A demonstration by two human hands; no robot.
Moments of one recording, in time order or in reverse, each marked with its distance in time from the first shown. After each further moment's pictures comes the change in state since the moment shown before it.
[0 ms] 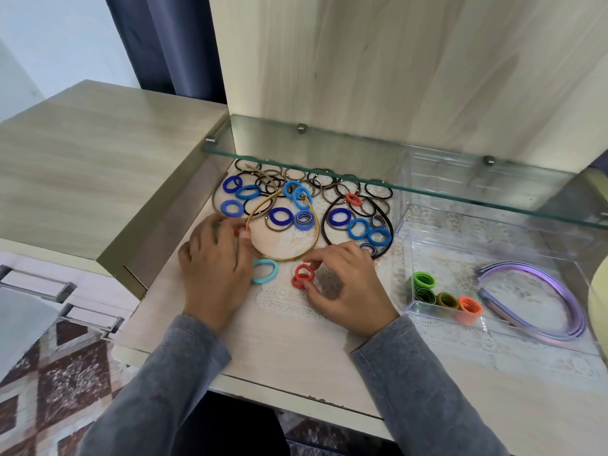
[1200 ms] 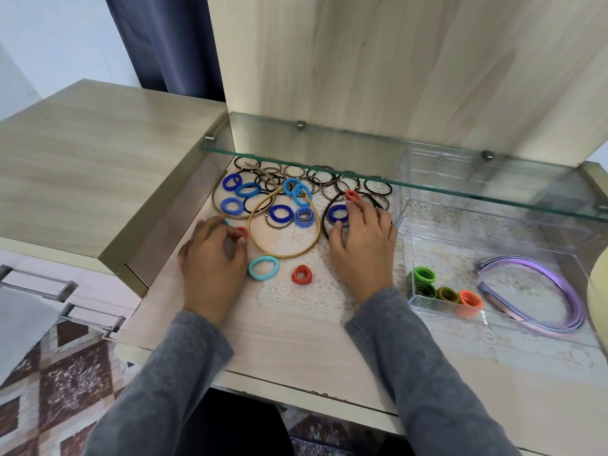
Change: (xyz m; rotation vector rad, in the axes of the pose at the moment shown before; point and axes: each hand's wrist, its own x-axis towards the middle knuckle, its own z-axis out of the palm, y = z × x) left_hand 0.004 -0.015 0.007 -0.170 0.023 -0.024; right_hand 0.037 0.019 0.010 -0.418 0.218 0.426
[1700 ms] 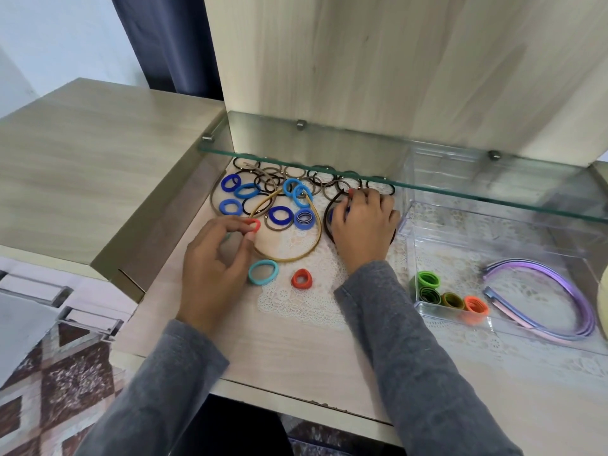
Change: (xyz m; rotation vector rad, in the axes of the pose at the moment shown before) left_hand -0.008 0.026 -0.020 -0.421 0.061 0.188; right_hand 0.042 0.000 0.033 -0.129 0.113 0.149
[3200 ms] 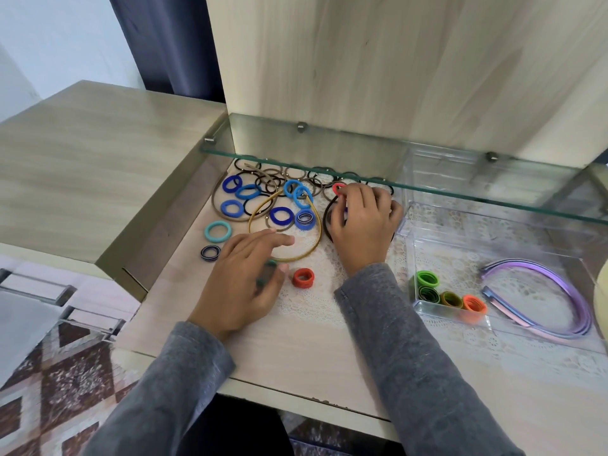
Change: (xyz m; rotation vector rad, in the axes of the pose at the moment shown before) left_hand -0.009 -0.001 0.006 0.260 -0.368 0.312; right_hand -0.006 -0.001 -0.017 0.140 0.222 -0.212
